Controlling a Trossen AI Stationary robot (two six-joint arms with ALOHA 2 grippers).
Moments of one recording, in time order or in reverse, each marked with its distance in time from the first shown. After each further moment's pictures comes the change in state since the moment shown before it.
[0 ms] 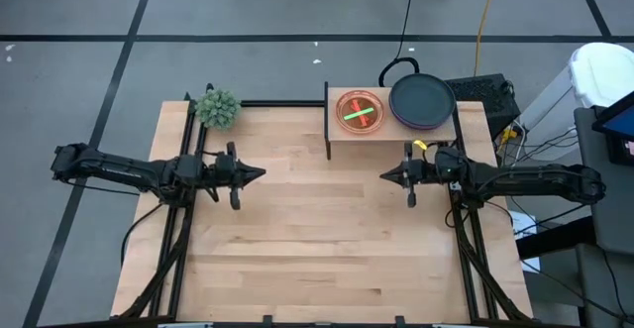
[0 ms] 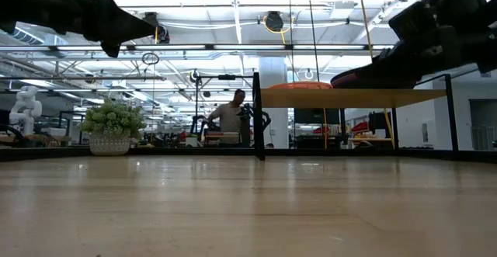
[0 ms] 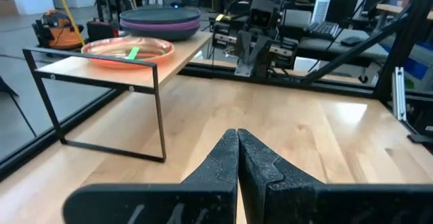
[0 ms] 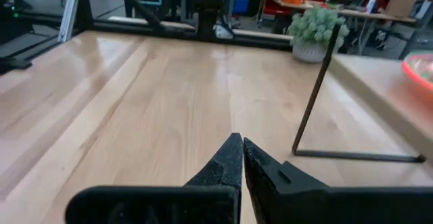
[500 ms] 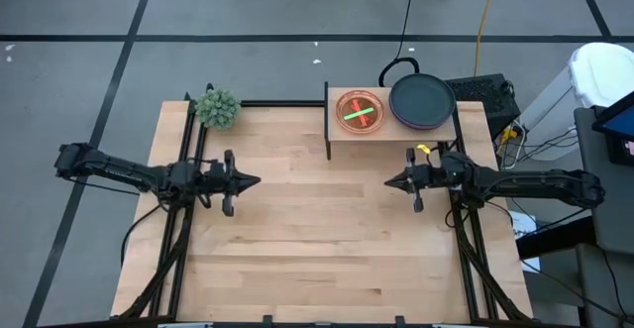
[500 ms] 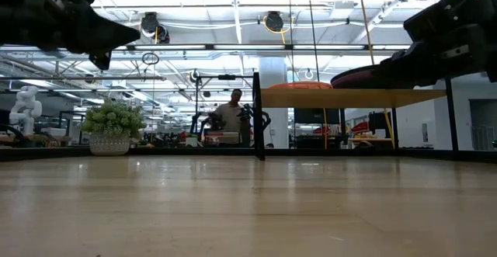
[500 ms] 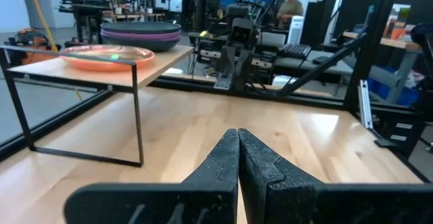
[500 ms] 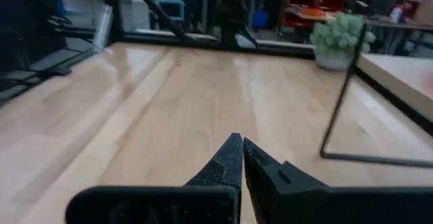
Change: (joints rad) left arm -0.069 -0.102 -0.181 0.191 0.006 -0.005; right arm 0.005 -0.126 -0.068 0.007 -0.081 0.027
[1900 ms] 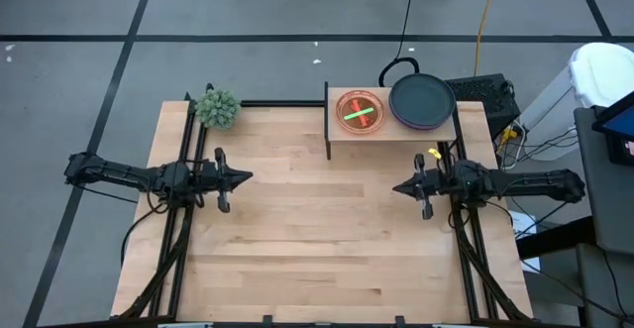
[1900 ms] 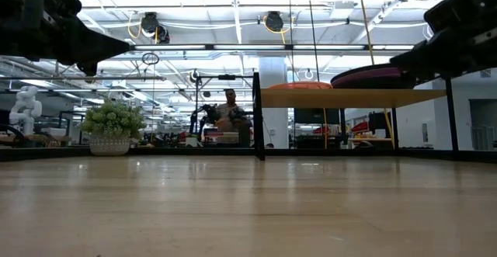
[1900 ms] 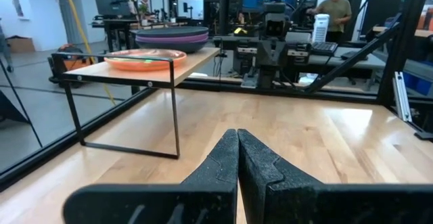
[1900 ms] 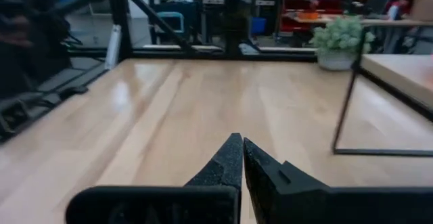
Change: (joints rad) left arm -0.003 -0.281 -0.077 -0.200 -0.094 0.076; right arm 0.208 -0.386 0.002 -0.353 0.212 0.107
